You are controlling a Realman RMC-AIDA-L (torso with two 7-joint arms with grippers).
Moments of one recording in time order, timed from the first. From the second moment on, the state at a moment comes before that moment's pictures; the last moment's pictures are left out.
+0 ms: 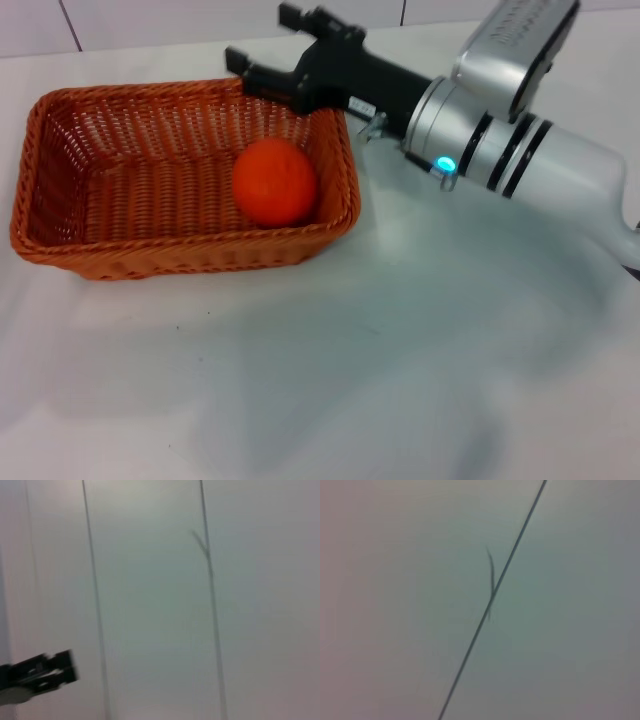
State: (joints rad) left arm -0.37 -2.16 0.33 0.56 1.41 1.39 -1.24; right arm 0.67 2.11 -1.84 -0.39 -0.32 -0.95 -2.40
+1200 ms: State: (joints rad) left arm -0.31 -2.16 0.13 0.49 1.41 1.24 -0.86; right arm 0.45 2.09 -1.24 -0.21 0.04 -0.99 -2.83
